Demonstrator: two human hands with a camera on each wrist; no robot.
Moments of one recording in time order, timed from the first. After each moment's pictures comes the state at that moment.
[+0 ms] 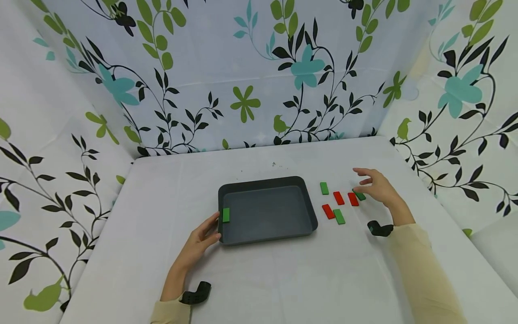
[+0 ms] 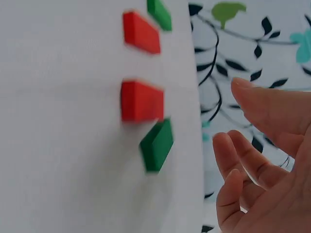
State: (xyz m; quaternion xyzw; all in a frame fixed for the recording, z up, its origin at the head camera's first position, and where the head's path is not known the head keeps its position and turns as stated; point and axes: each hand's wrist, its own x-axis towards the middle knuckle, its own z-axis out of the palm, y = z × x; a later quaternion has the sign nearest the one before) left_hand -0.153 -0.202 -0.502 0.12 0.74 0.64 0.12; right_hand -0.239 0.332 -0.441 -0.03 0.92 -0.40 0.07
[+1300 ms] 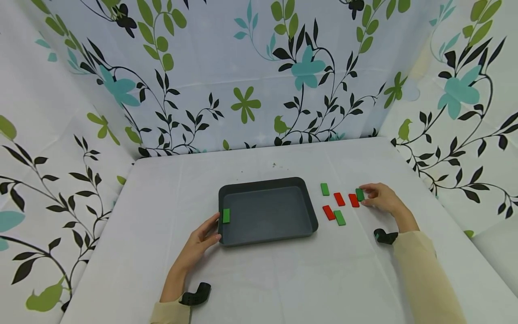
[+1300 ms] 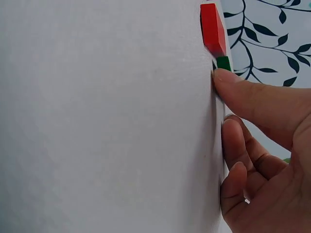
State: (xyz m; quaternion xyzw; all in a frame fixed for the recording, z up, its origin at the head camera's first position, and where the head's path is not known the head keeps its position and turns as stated) left_hand -0.152 -0.201 -0.500 0.11 0.75 0.64 0.13; right_hand -0.236 0.364 -0.478 0.00 0.93 -0.35 0.10
